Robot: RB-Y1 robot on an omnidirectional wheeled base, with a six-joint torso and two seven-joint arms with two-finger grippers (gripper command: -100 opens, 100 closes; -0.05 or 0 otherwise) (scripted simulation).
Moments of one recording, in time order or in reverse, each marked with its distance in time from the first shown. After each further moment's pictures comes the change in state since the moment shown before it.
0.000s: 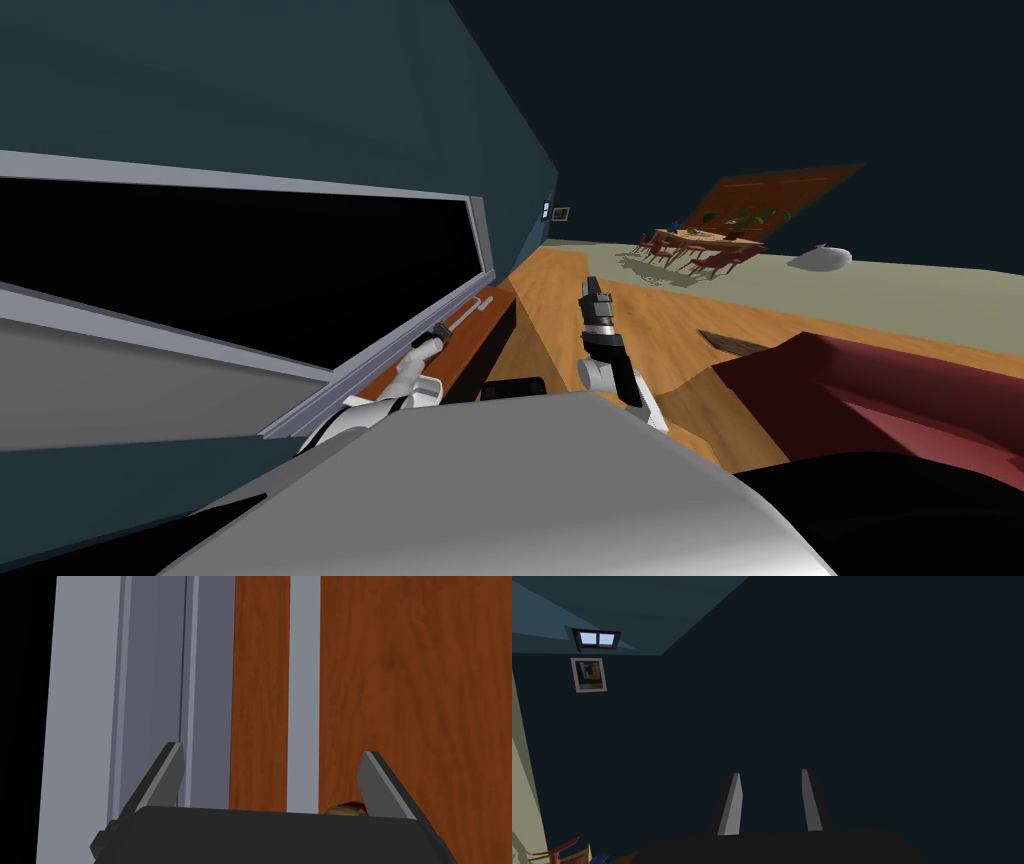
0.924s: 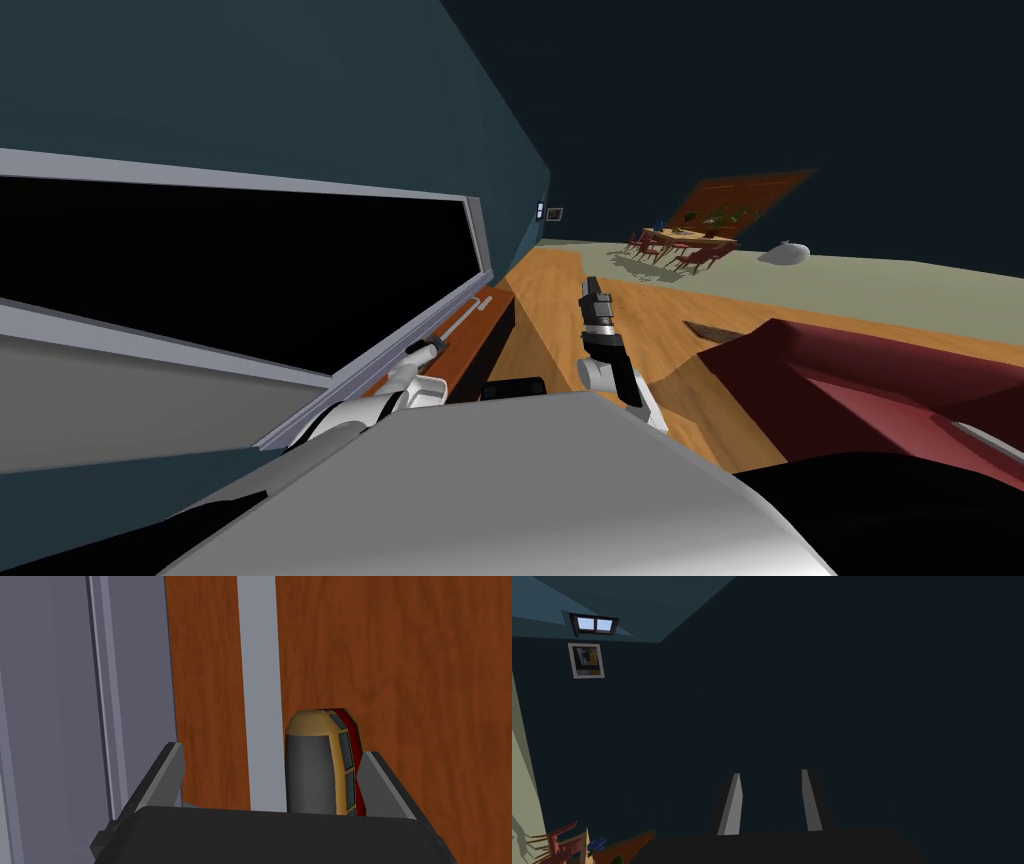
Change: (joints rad) left arm -0.036 0.059 -0.020 0.214 0.014 0.044 0.040; right arm 0.000 0.000 0.000 0.000 0.000 0.000 0.000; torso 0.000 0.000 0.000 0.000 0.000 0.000
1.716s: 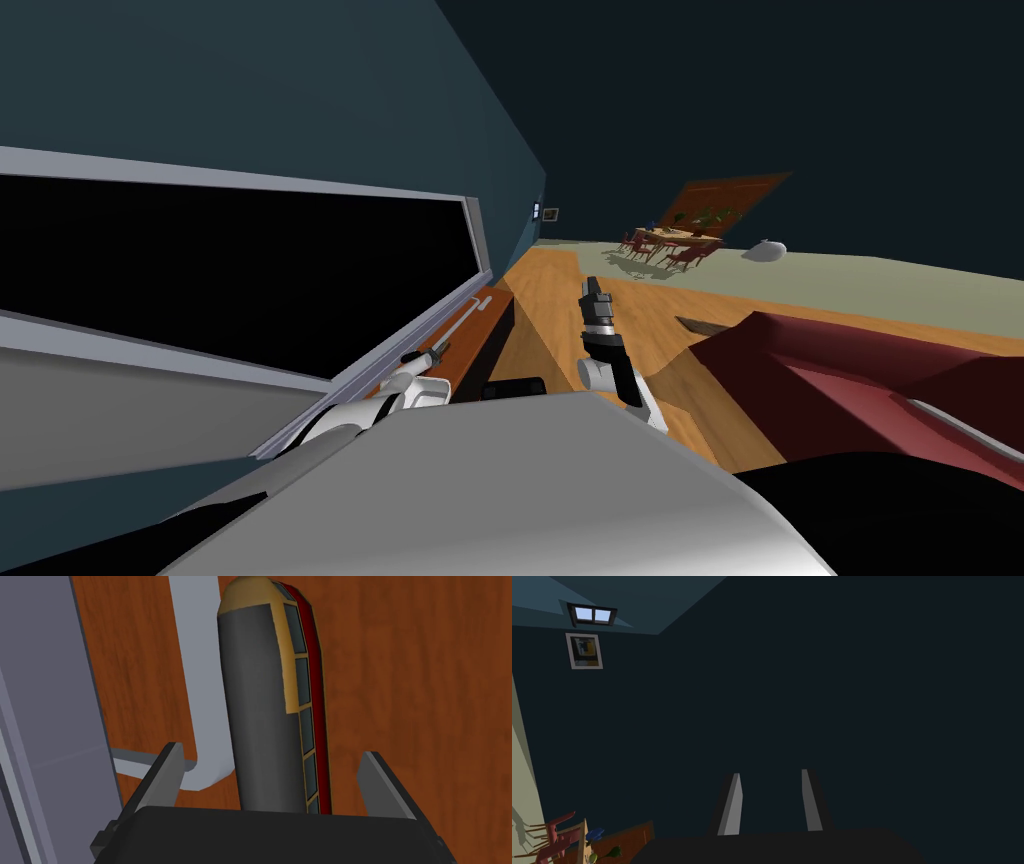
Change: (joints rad) left arm 0.014 0.022 -0.002 0.134 -0.008 0.043 0.023; right arm 0.000 0.000 0.000 0.000 0.000 0.000 0.000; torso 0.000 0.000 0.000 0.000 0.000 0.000
